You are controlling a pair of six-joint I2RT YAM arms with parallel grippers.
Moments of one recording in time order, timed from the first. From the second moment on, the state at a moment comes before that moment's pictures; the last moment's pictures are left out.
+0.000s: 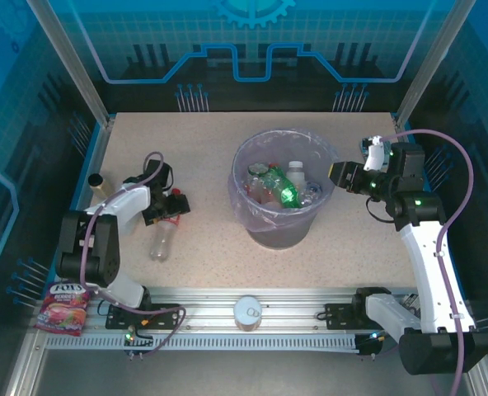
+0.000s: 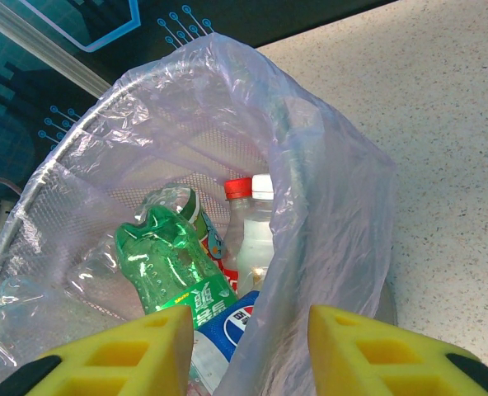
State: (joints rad) left arm -0.07 1.59 0.92 -0.65 0.01 -0.46; right arm 0.00 1.00 1.13 -0.74 -0.53 0.33
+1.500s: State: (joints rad) left arm -0.50 1.28 1.55 -0.32 0.21 -0.42; right arm 0.00 0.98 1.14 -0.77 -0.51 0.33
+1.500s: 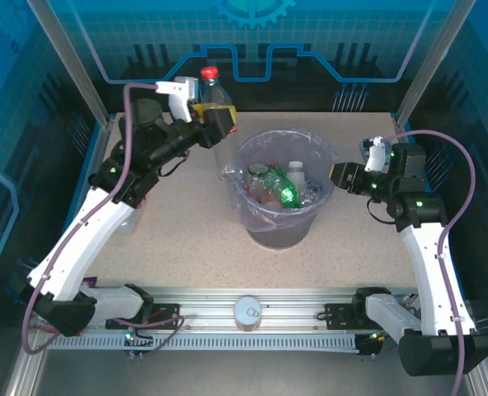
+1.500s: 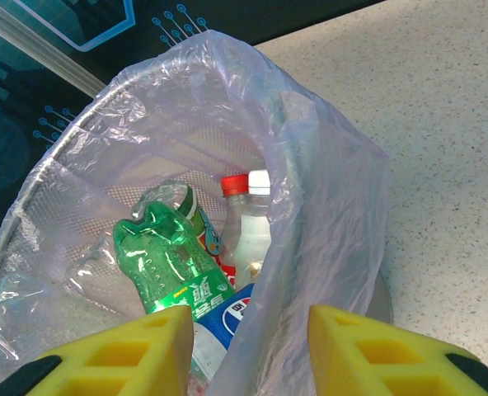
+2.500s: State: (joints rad) left arm -0.64 1.77 1.98 -0.71 0.30 0.10; right arm 0.00 0.97 1.14 -0.79 -0.48 0.33
